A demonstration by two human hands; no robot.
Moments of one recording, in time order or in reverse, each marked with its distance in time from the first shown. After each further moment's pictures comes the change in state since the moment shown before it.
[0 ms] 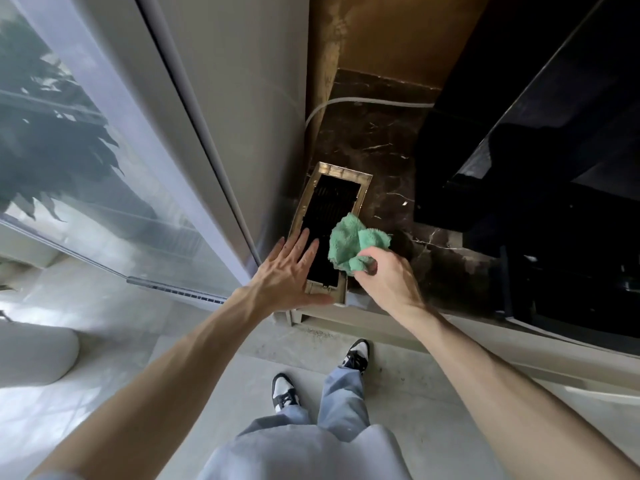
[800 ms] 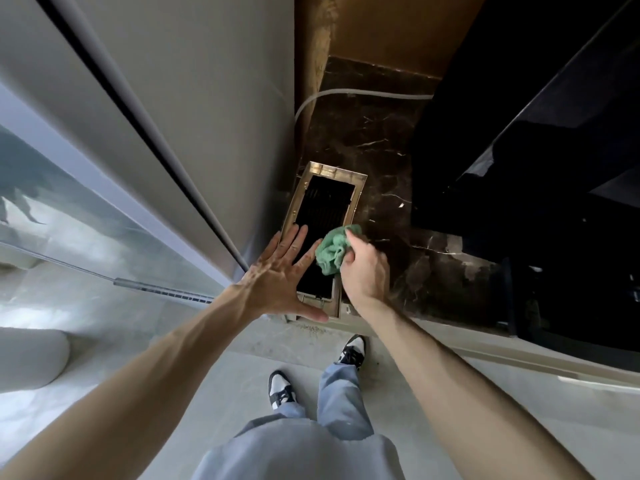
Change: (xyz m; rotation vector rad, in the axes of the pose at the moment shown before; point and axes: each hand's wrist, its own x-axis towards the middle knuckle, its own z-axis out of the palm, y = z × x) left_hand 0.030 -0.011 -0.003 0.059 -0.072 0.053; right_hand 0.041 -0.025 0.035 0.076 0.175 0.161
